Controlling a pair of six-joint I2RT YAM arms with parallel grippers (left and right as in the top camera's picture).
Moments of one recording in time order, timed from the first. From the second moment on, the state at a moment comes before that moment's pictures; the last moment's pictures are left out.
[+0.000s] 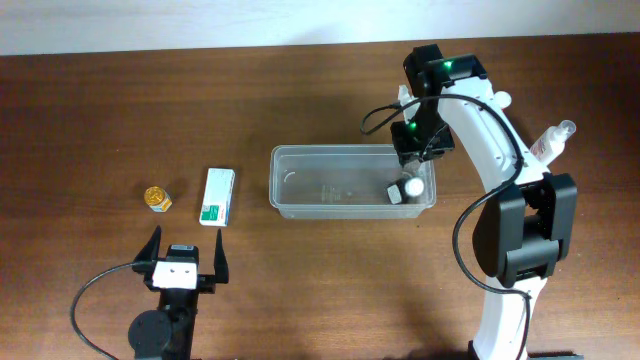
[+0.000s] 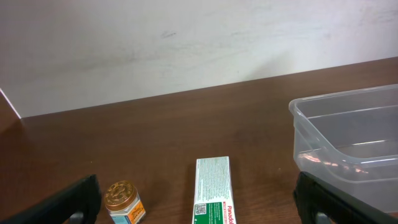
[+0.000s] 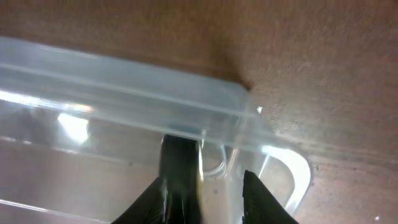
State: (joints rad) left arm 0.03 0.01 0.01 -0.07 0.07 0.14; right arm 0.18 2.12 1.89 -1.33 -0.09 0.06
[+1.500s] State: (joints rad) left arm 0.03 0.01 0.01 -0.07 0.07 0.14; right arm -0.12 1.97 2.05 -1.16 -0.04 0.04
